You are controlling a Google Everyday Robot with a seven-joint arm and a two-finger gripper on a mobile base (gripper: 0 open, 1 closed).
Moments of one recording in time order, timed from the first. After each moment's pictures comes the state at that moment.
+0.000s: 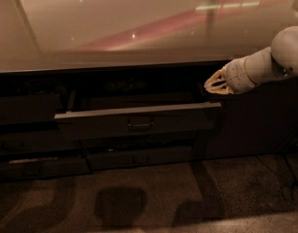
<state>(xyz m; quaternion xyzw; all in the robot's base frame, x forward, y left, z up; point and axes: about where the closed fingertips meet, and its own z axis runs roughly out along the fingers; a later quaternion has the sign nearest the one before) 0.651 -0.226 0.793 -0.81 0.46 -0.09 0.35</state>
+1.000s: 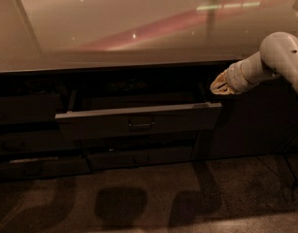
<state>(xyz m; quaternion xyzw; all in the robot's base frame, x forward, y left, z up) 0.701 -0.272 0.739 -0.79 0.53 -0.09 0.29</state>
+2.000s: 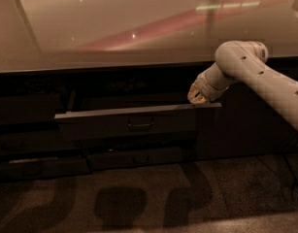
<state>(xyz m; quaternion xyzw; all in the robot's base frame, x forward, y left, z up) 0.694 -0.195 0.702 -0.85 0.46 -0.11 0.21</state>
